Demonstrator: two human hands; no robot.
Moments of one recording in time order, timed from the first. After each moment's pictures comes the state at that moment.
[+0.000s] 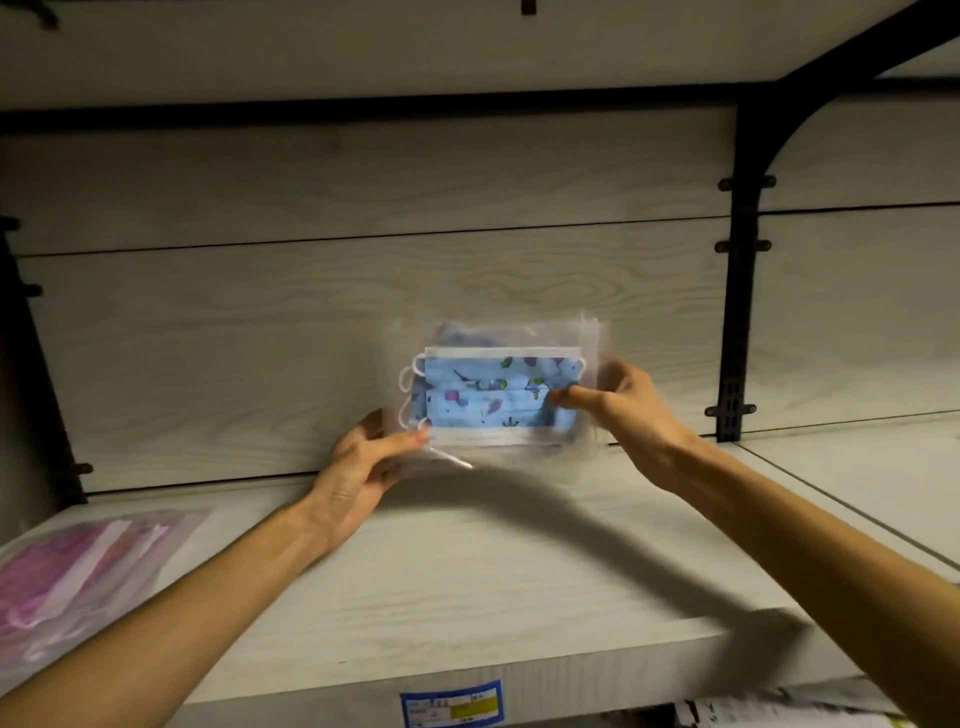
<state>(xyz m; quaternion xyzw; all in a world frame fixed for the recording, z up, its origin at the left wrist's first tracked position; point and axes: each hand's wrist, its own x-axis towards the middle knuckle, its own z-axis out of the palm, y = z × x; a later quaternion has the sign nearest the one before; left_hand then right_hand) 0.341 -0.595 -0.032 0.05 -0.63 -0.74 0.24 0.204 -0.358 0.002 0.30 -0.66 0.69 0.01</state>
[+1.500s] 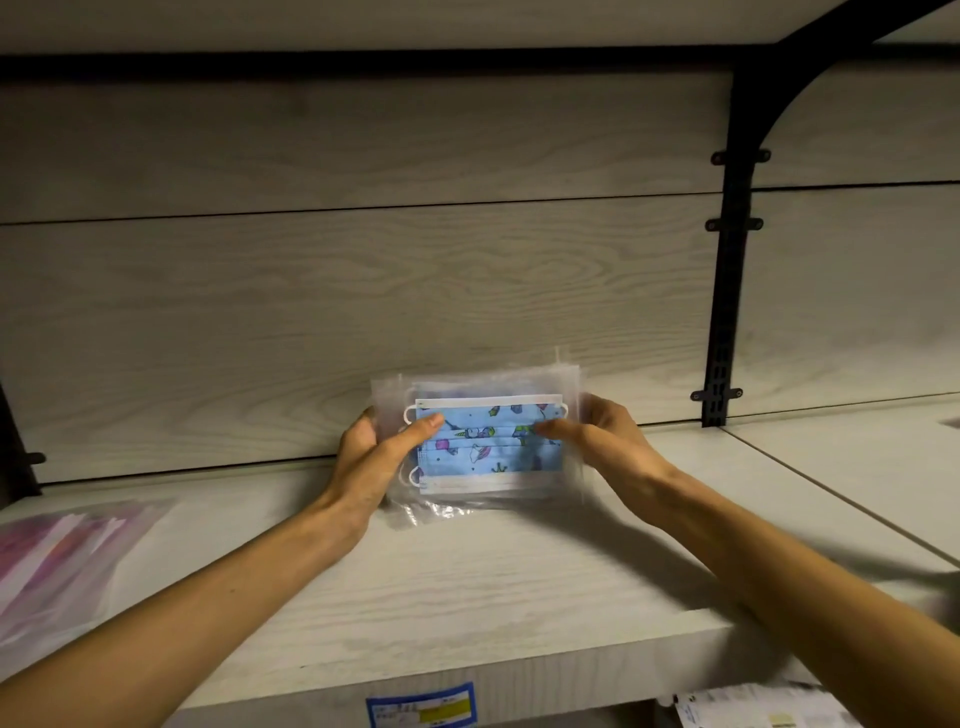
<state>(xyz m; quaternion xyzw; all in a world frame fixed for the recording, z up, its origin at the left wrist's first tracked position) 0.312 -0.574 -0.052 0.08 -0.67 -0.67 0.31 0.196 -0.357 -0.044 0.25 -0.70 0.66 -0.05</state>
